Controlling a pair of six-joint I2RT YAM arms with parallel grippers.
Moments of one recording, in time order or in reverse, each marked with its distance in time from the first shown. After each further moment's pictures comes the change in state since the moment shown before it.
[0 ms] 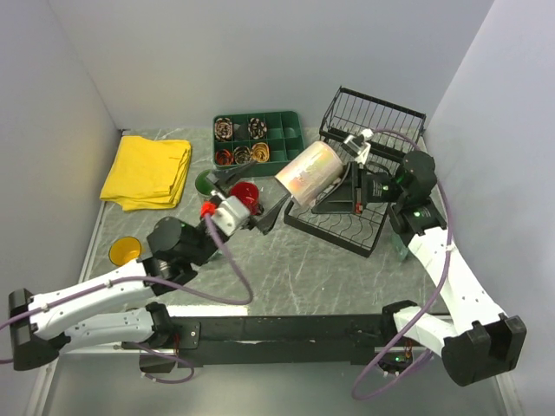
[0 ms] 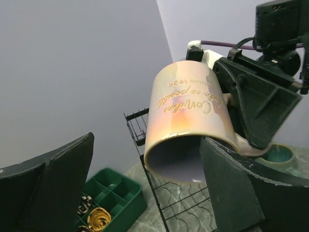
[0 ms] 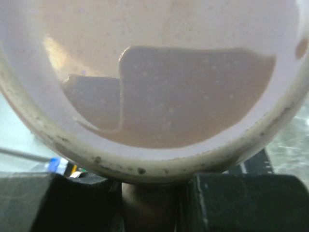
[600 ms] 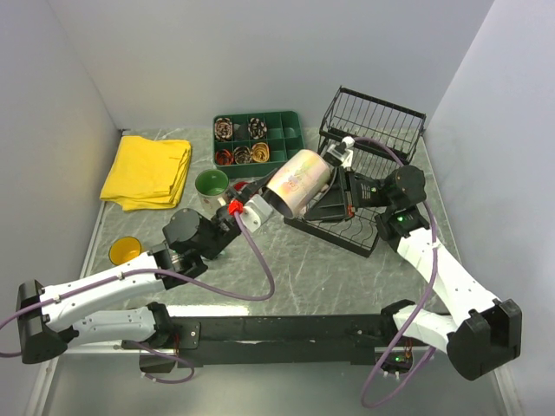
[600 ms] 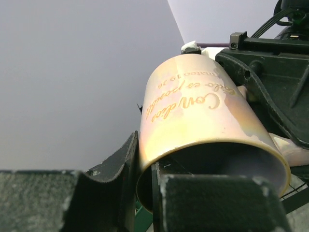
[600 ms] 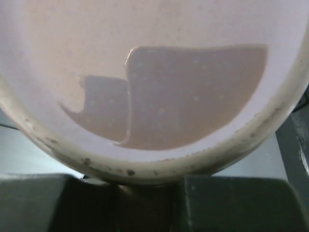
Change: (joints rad) left arm 0.003 0.065 0.039 -0.041 -0.017 0.131; right arm 0.108 0.033 -0.105 0.389 0.018 0.447
